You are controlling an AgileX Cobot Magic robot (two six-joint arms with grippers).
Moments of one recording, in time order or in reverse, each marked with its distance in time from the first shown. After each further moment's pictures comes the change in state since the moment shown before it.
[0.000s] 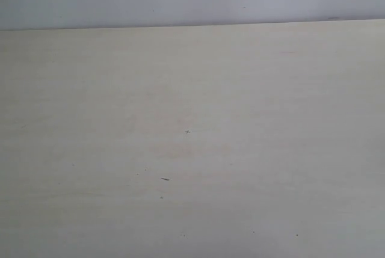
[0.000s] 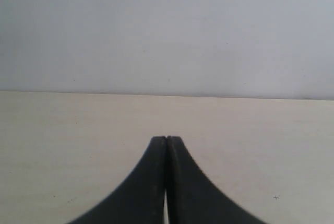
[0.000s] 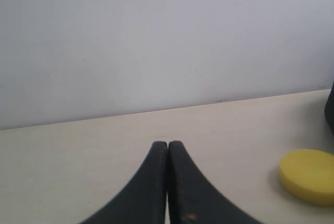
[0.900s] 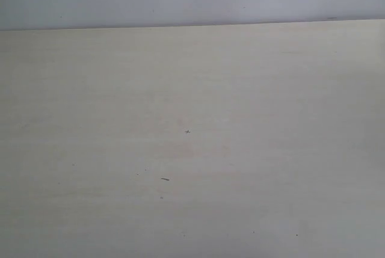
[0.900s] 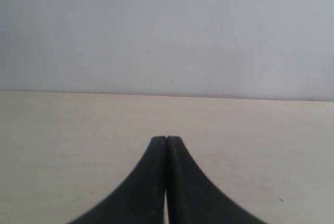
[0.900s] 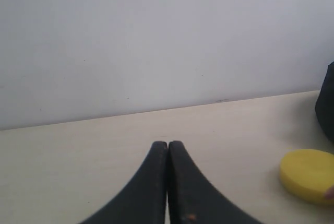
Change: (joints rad) left arm 0.018 0.000 0.000 0.000 0.000 0.000; right arm 0.000 0.000 0.000 0.002 0.000 0.000
